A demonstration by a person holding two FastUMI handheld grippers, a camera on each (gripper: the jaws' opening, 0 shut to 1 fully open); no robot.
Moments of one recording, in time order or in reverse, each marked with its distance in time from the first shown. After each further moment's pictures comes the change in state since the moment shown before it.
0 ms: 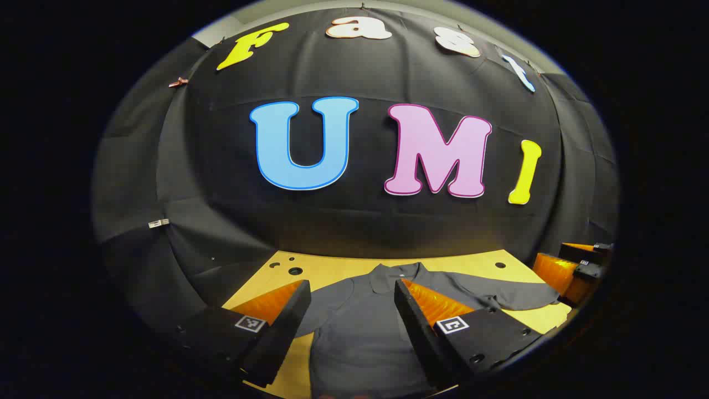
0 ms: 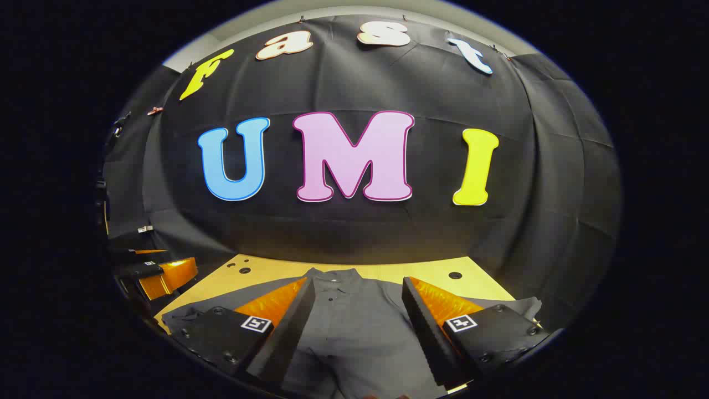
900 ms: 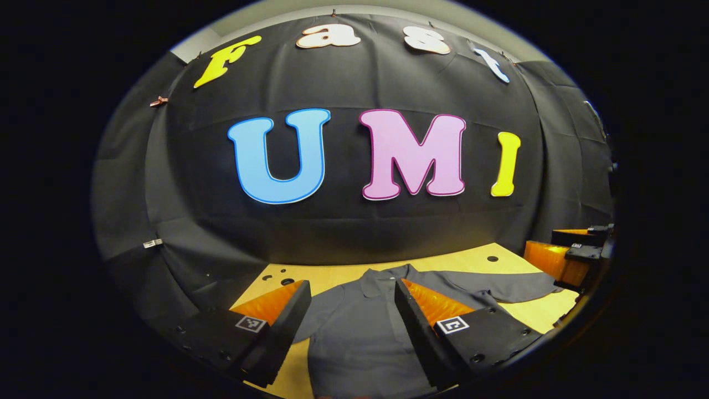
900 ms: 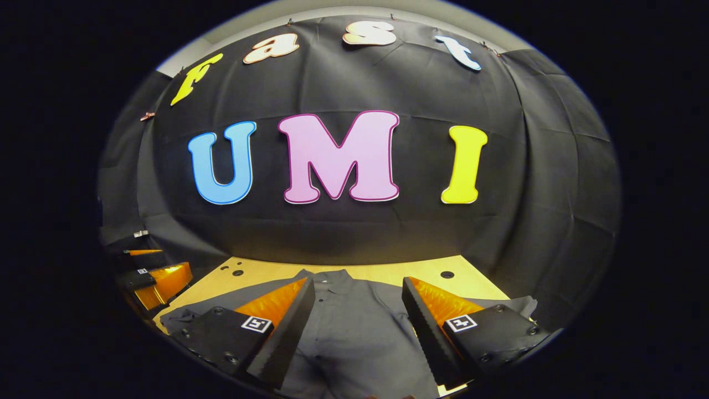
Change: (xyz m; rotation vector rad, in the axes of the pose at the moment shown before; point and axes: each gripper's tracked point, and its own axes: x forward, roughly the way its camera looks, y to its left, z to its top) left arm -0.009 -0.039 0.004 0.096 -0.044 -0.074; right arm 0.000 -0.033 0.002 0.023 -0.008 -0.035
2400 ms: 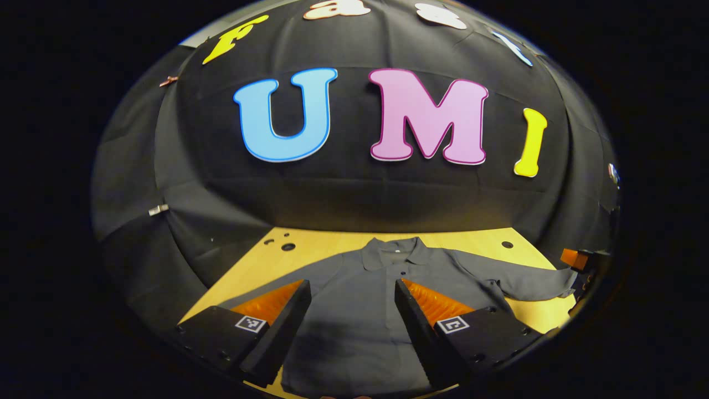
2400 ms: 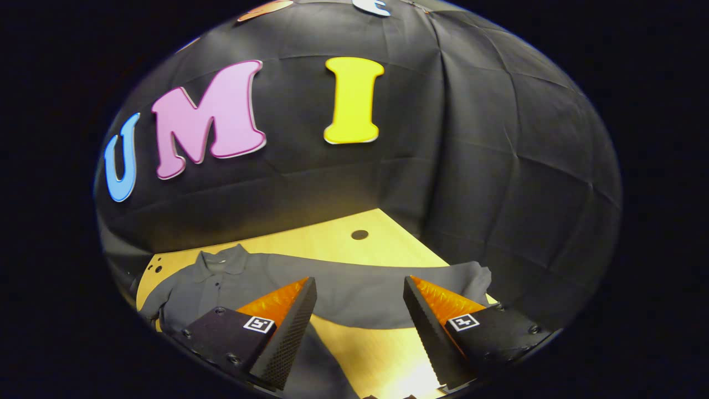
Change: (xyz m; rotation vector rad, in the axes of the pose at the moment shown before) left arm 0.038 -0.035 -0.061 -0.105 0.203 0.123; right arm 0.061 -0.238 -0.109 0.156 0.235 -0.369
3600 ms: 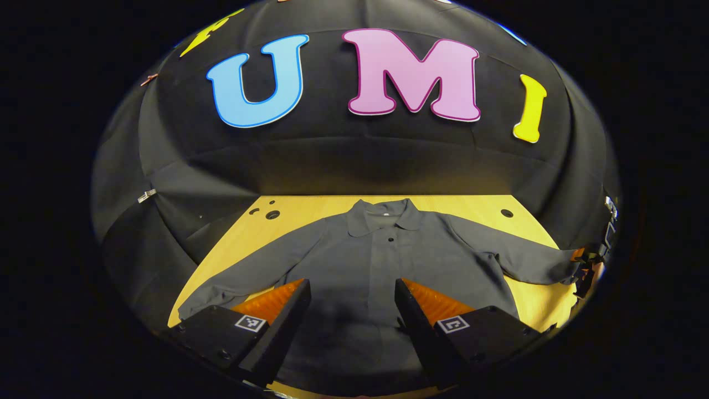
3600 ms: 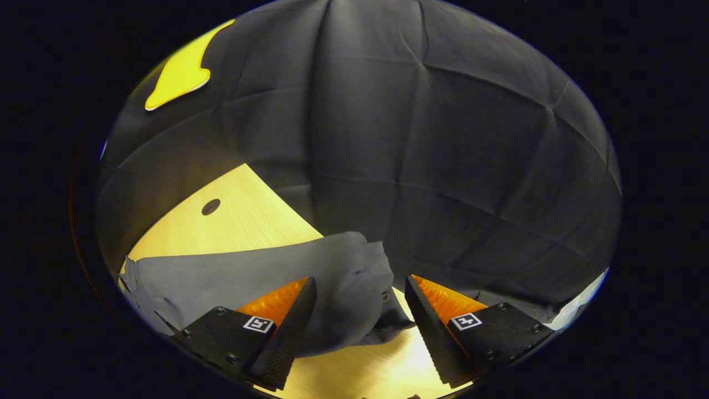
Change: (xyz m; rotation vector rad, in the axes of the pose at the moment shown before) left arm 0.025 -0.039 -0.047 0.070 0.188 -0.006; right arm 0.125 -0.221 -0.094 0.183 0.305 -0.405
